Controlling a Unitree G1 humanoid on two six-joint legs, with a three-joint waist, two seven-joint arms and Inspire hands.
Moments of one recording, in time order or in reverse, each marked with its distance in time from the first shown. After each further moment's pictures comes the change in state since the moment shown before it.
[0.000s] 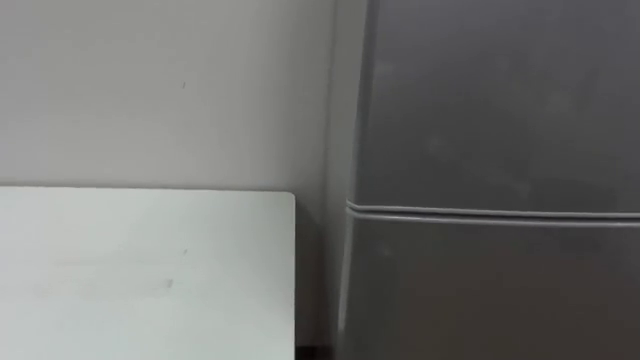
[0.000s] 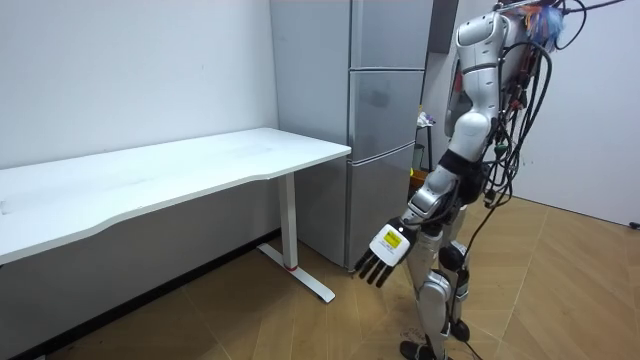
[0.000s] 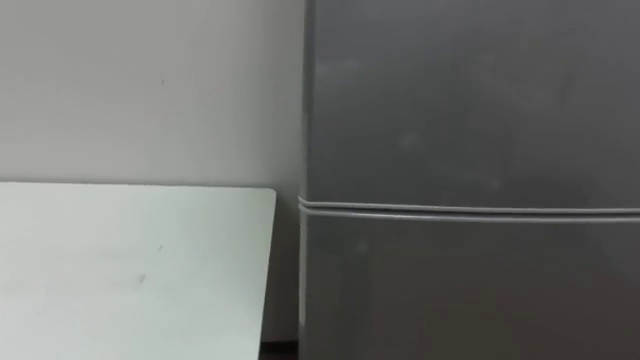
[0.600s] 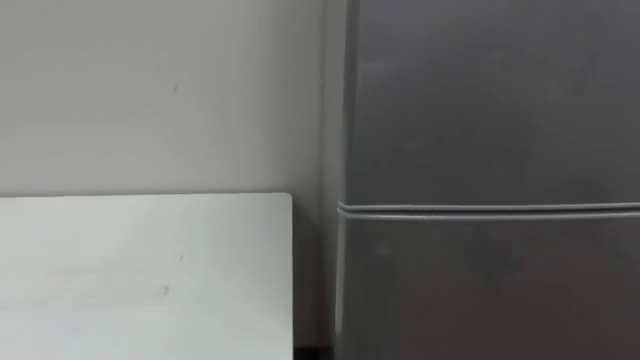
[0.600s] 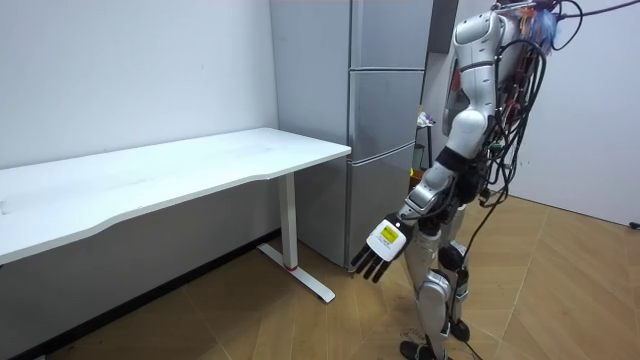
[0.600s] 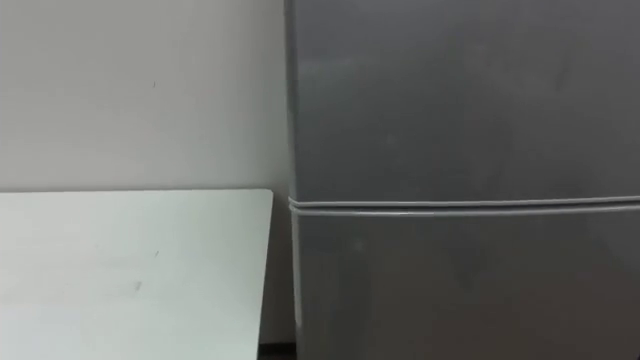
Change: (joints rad) left arm 0.002 -0.025 -0.008 0.009 -0.002 -0.004 0.021; right arm 0.087 0.155 0.166 0.382 0.030 0.028 0.100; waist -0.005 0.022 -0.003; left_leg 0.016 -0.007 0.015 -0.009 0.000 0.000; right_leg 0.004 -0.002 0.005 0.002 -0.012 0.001
